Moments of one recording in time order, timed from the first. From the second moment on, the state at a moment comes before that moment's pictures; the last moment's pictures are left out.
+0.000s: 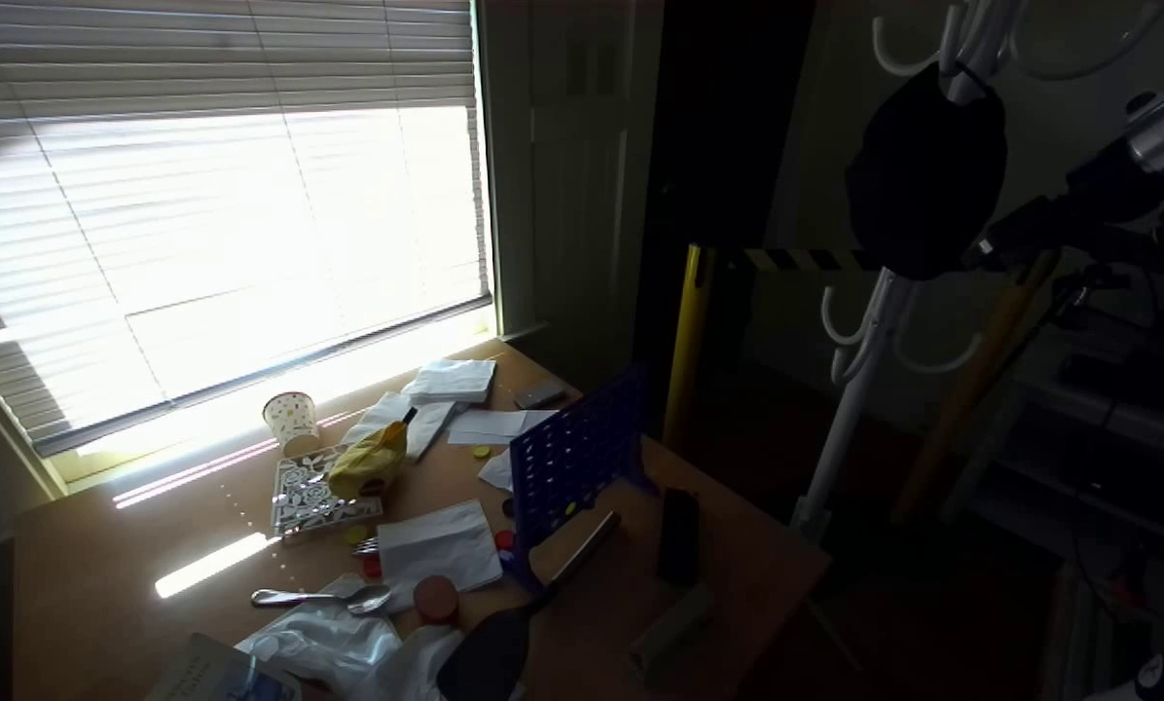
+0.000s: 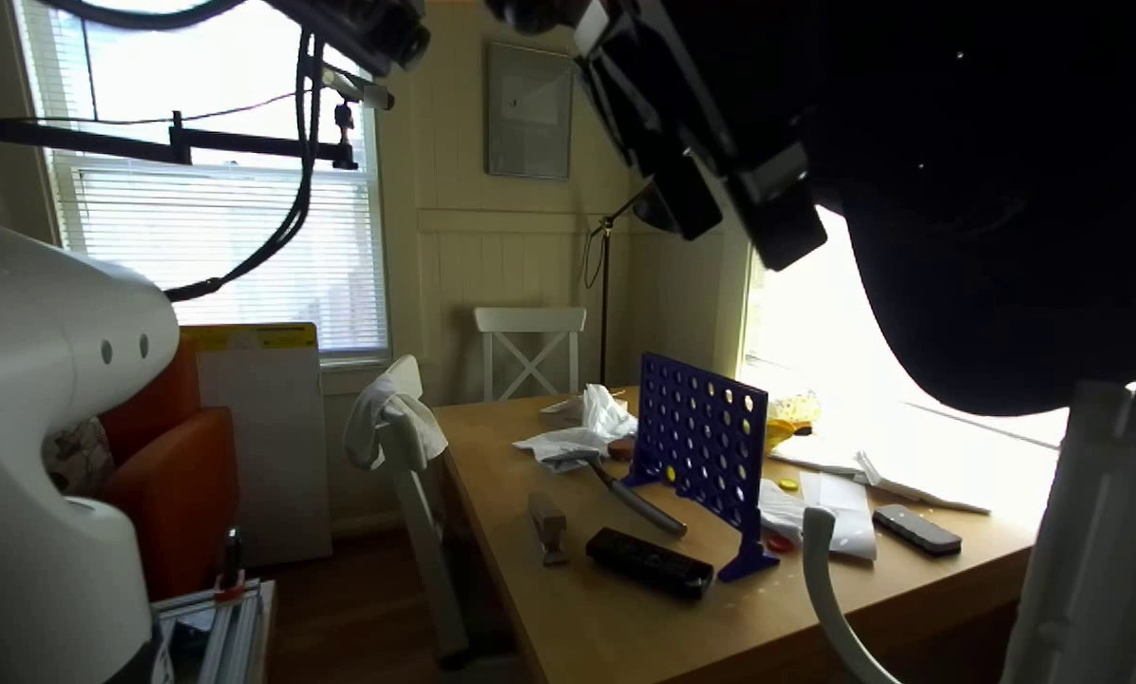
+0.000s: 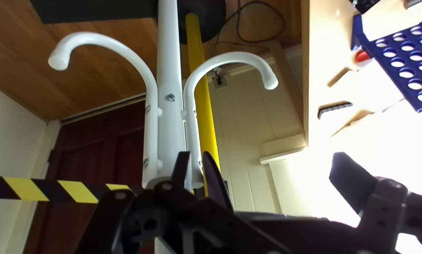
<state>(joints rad) -0.32 -1.00 -0.29 -2.74 -0.09 2.37 -0.11</state>
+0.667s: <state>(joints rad) -0.31 -0.95 -0.27 -2.75 -0.11 2.54 -0.13</state>
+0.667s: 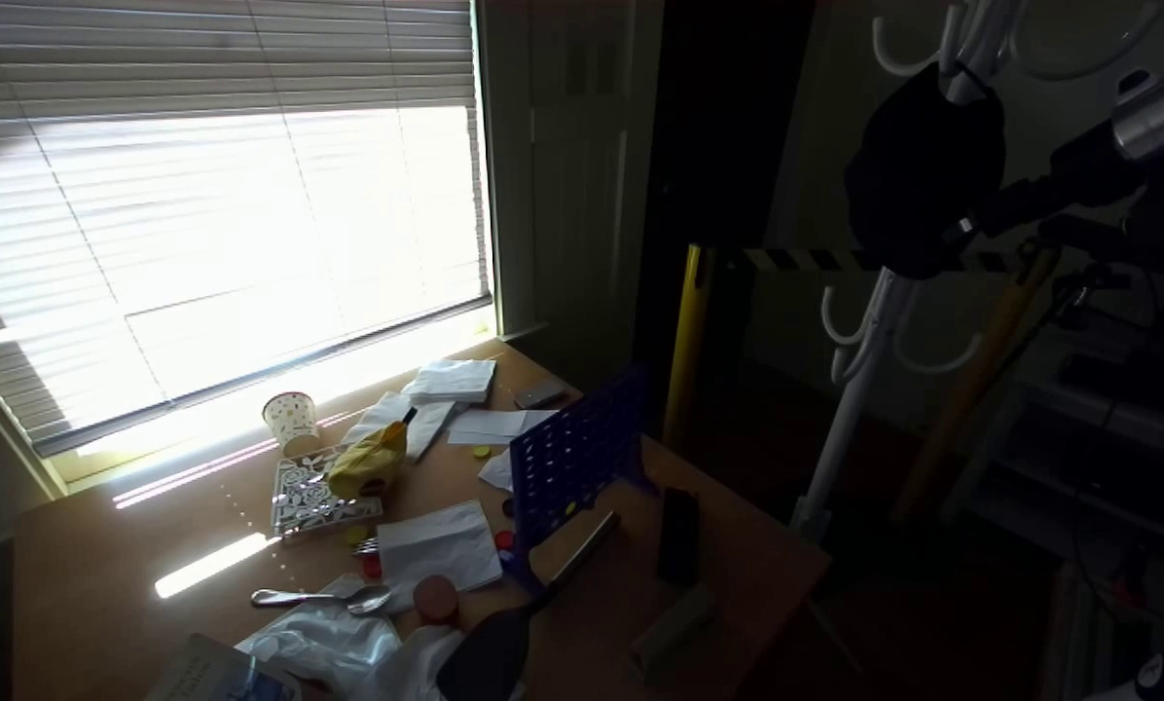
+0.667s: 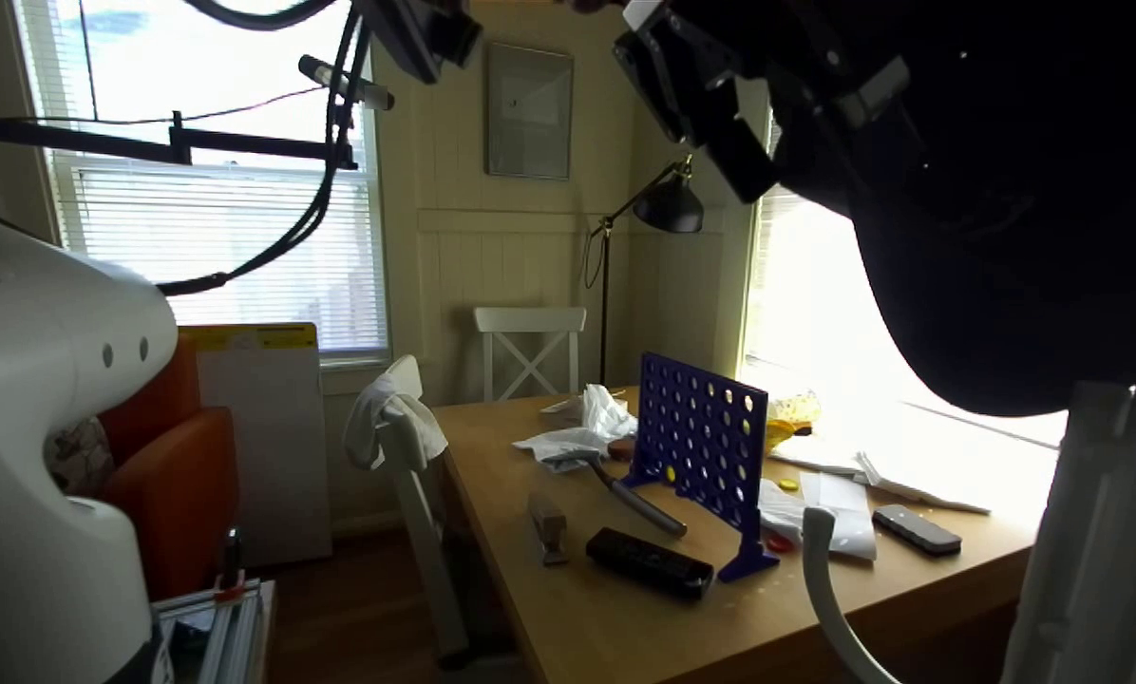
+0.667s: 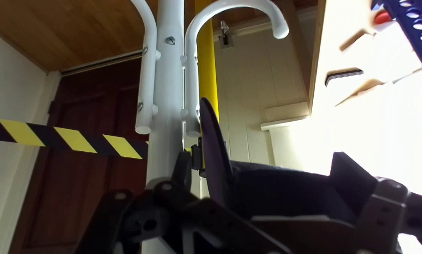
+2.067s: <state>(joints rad) -0.34 -0.89 -0.28 -2.75 -0.17 2.61 -0.18</state>
